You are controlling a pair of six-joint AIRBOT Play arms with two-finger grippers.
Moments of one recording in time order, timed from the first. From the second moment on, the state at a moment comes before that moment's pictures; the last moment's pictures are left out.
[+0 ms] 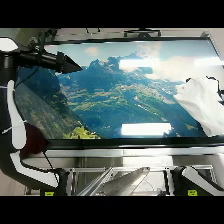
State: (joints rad) left arm 0.06 -1.69 1.96 0.50 -1.67 -1.28; right arm -0.83 -1.14 1.26 -0.72 1.61 1.53
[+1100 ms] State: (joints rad) left arm 0.10 -0.78 0.56 0.50 -1.41 -1.08; right arm -0.02 -0.63 0.46 -0.68 1.16 1.31
